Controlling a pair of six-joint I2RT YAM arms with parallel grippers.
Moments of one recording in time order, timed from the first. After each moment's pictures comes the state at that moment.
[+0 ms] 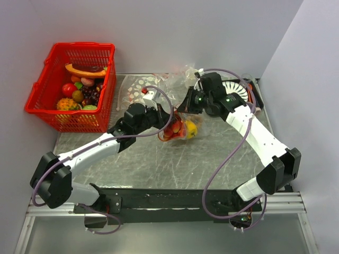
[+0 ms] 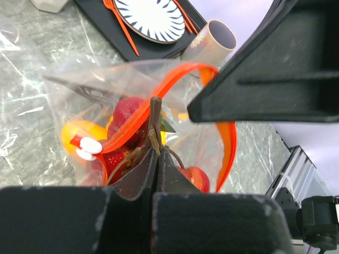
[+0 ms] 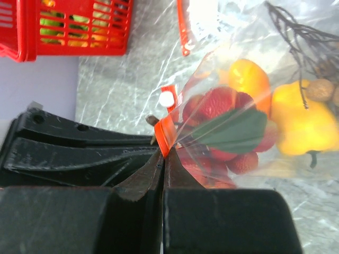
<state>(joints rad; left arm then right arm) -0.71 1.35 0.92 0.25 0.14 -0.49 0.50 1.48 1.48 -0.66 -0.29 0.64</state>
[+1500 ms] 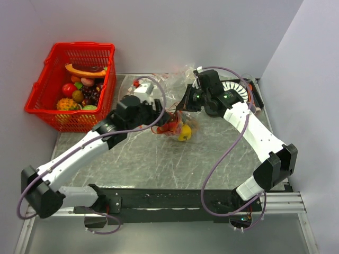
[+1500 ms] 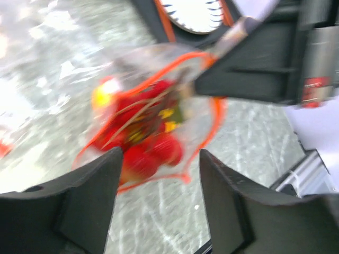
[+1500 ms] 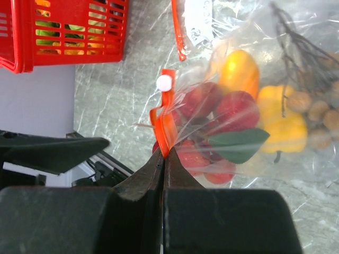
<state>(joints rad) -0.72 1.24 1.14 -0.23 0.00 -0.48 0.51 1.53 1.55 -0.69 -0.26 0.65</state>
